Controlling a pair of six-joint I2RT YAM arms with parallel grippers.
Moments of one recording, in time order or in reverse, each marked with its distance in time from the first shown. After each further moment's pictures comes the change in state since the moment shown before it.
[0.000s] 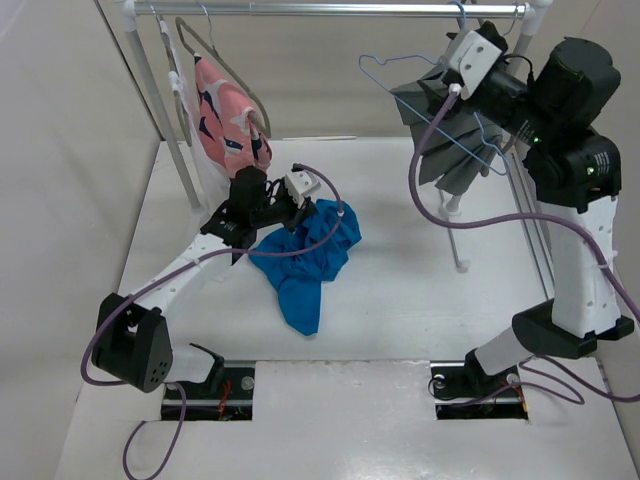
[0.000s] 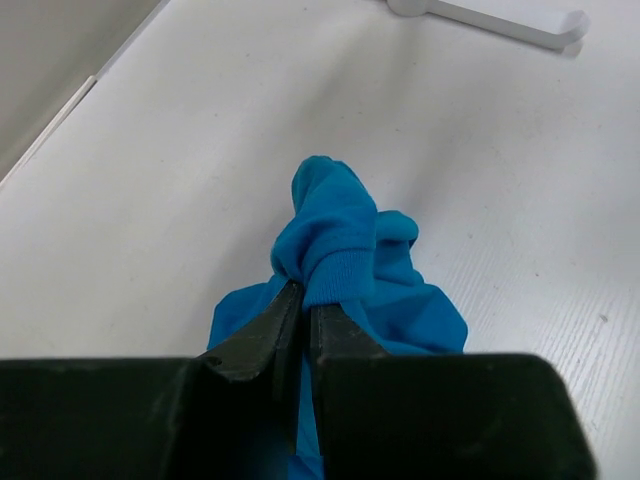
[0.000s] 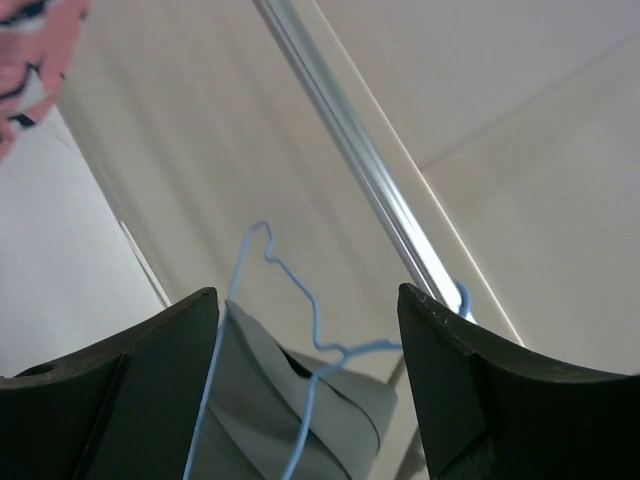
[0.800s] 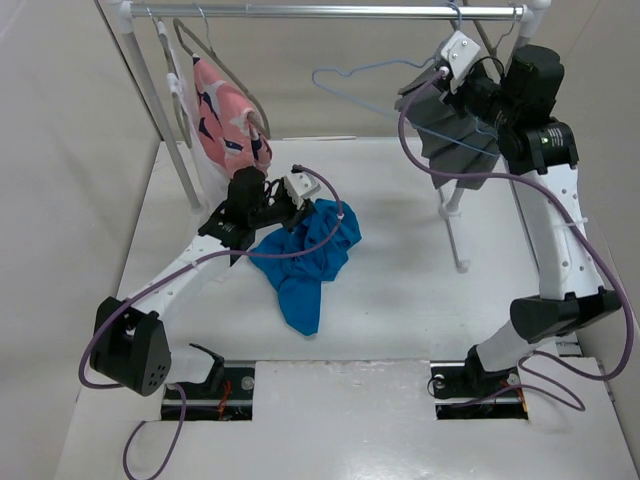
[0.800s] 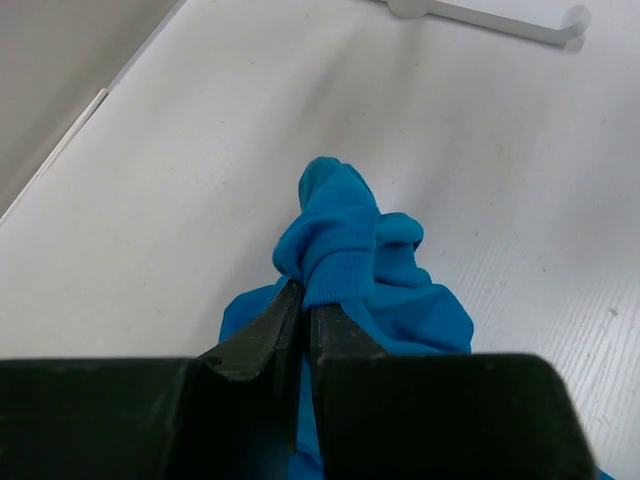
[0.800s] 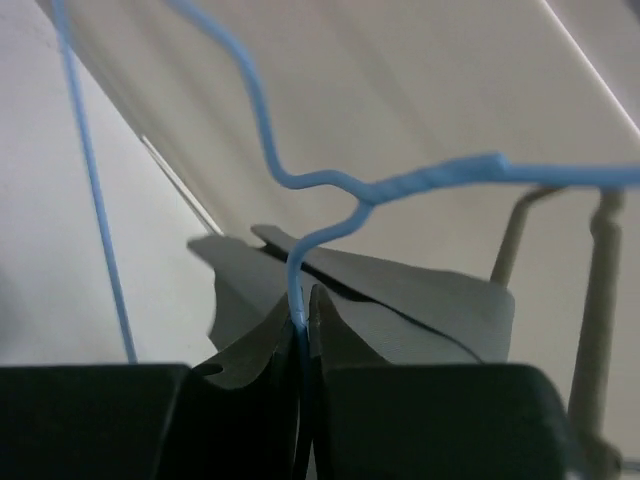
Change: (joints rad) left arm 0.000 -0.019 0.000 -0.012 0.003 0.038; right arm -0.212 0.064 -0.279 0.107 -0.041 0.108
